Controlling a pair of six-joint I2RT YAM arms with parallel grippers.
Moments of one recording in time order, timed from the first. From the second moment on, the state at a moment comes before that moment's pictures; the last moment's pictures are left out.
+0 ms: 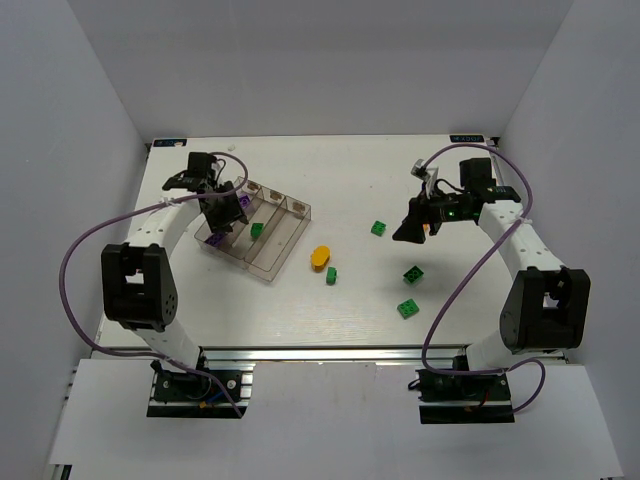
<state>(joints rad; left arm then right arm) -0.09 1.69 1.31 -0.69 0.14 -0.47 0.07 1.51 1.19 -0.72 -0.98 -0.54</state>
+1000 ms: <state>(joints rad) -0.62 1.52 1.26 -0.47 0.24 -0.61 0.18 1.88 1.33 -0.64 -0.51 -0.54</state>
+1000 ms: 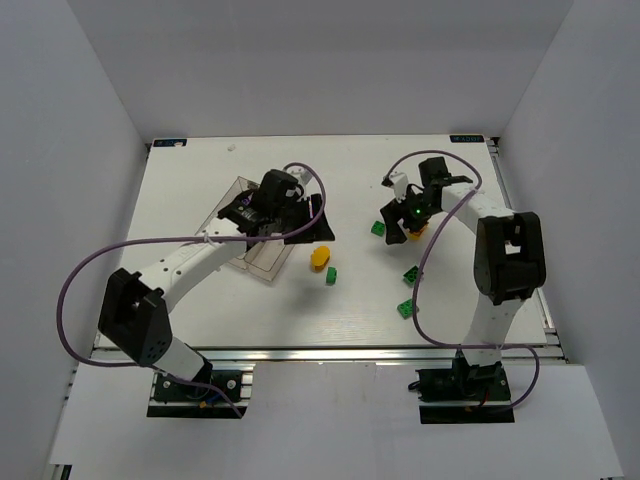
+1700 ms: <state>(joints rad) -0.69 1.28 1.05 -0.58 0.06 -0.75 0.30 2.08 1.52 -0.59 -0.43 -0.66</state>
